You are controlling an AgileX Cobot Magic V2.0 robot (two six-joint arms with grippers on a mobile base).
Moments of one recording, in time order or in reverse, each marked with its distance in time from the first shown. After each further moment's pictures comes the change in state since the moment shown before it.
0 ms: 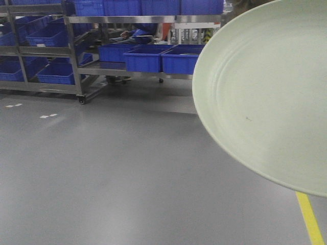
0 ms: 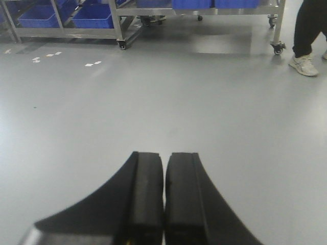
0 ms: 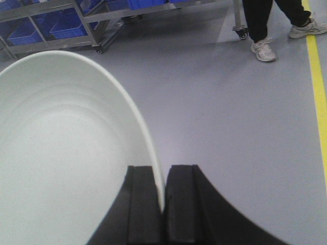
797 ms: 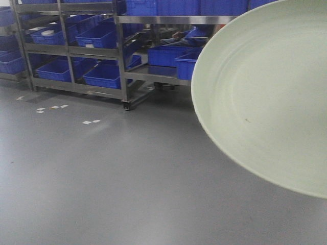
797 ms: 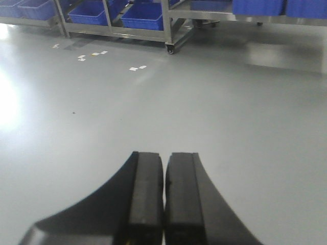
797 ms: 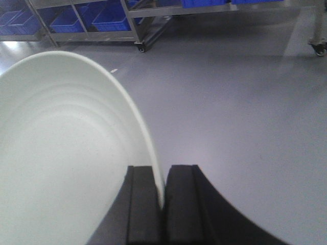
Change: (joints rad) left arm 0.000 0.000 0.000 0.000 0.000 0.000; right arm 0.000 0.000 0.000 -0.001 0.000 0.000
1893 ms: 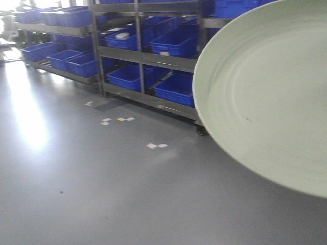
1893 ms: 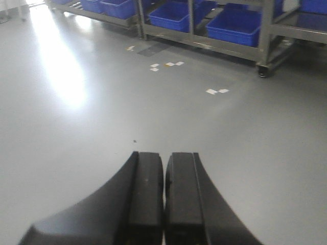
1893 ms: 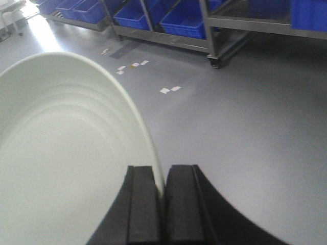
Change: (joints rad) left arm 0.000 0.000 0.000 0.000 0.000 0.000; right arm 0.000 0.000 0.000 -0.002 0.000 0.000
